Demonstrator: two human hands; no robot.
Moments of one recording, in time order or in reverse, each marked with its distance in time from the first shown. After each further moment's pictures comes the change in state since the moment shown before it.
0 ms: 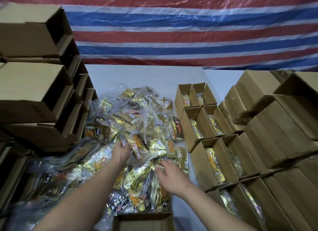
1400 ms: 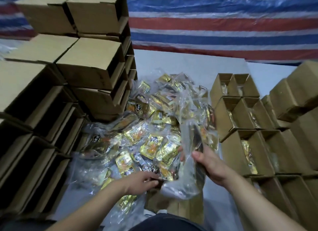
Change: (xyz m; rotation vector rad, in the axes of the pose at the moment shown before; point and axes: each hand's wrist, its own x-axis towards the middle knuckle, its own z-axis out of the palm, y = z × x) left_hand -0.114 -0.128 -0.095 0.774 -0.701 0.283; right_hand -0.064 -0.050 -0.021 0.885 -0.240 -0.167
